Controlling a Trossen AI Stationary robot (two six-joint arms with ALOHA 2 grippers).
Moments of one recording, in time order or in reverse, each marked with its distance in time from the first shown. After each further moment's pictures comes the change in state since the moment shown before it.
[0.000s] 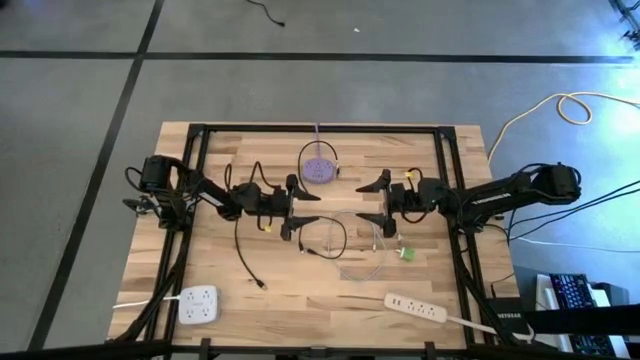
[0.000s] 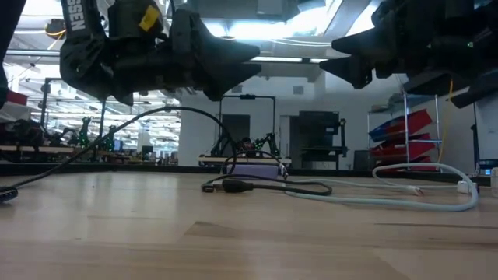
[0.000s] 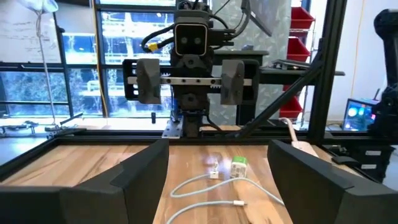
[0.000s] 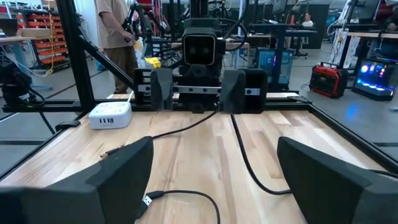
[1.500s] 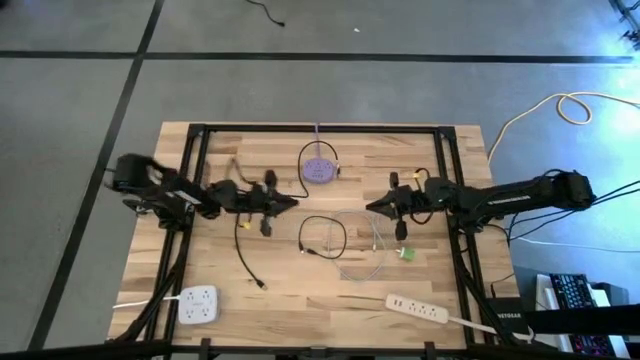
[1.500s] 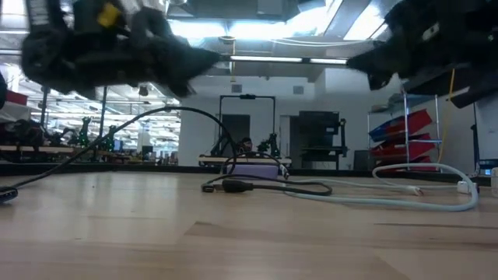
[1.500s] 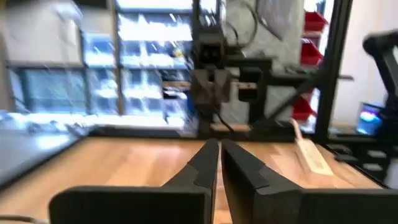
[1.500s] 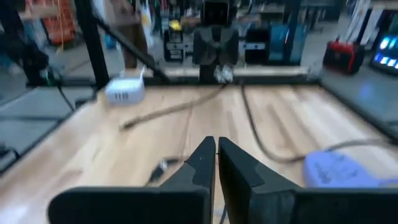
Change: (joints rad) left arm 0.036 -0.328 -0.289 0.023 -0.060 0.031; right arm 0.001 -0.331 -0.011 -0.408 -0.024 0.008
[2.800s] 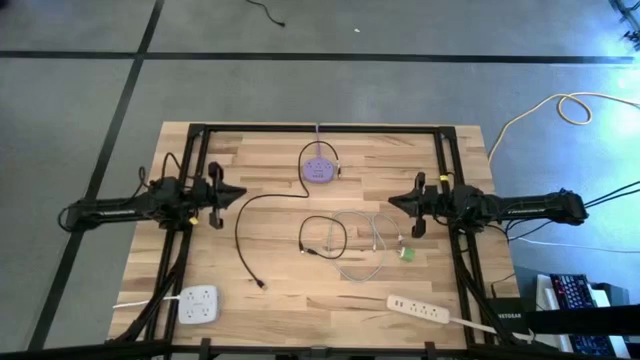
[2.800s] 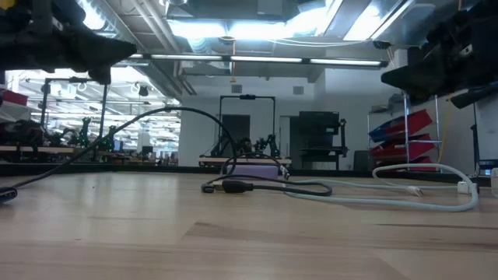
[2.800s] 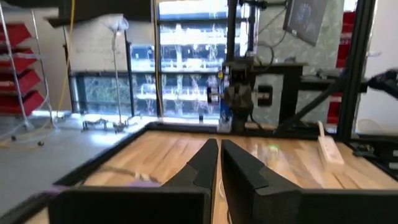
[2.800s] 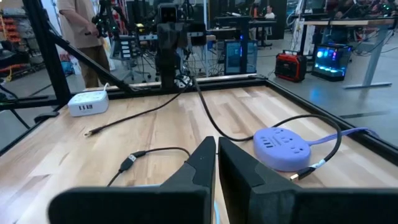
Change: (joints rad) left arm 0.042 -1.423 -0.206 -1.318 -0.088 0.010; right arm 0.052 -0.556 -0.223 -0.273 0.234 0.045
